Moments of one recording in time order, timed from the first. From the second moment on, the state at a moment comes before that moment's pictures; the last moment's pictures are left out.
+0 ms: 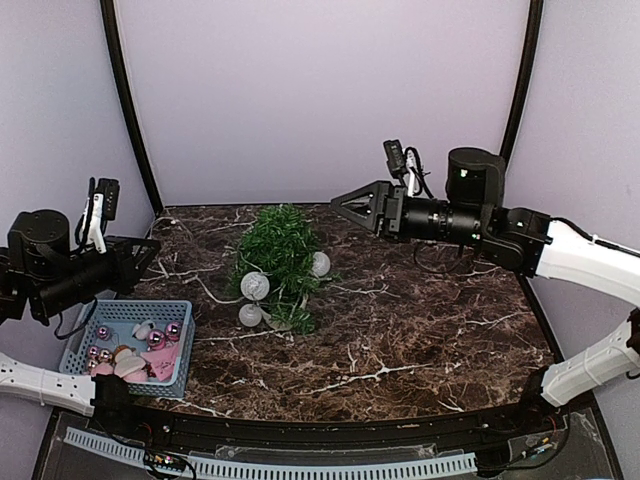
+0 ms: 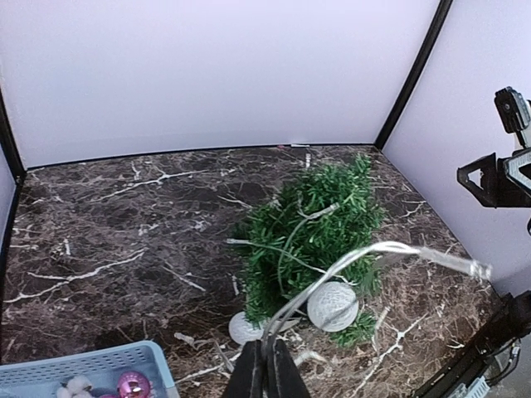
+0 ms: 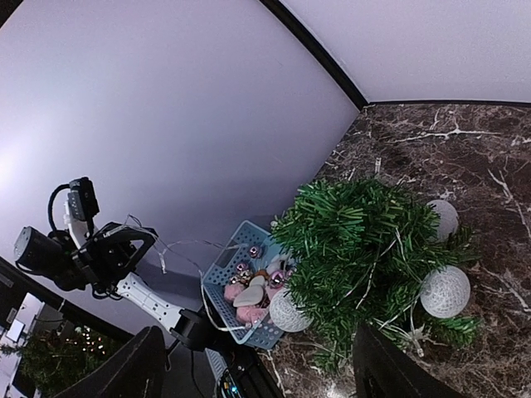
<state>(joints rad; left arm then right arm) -1.22 0.67 1.07 -0.85 -0.70 -0.57 0.92 1.26 1.15 -0.03 -0.28 0.74</state>
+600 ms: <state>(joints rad) -0.95 0.81 1.07 -0.91 -0.66 -0.38 0.92 1.34 1.20 -0.06 -0.25 0.66</state>
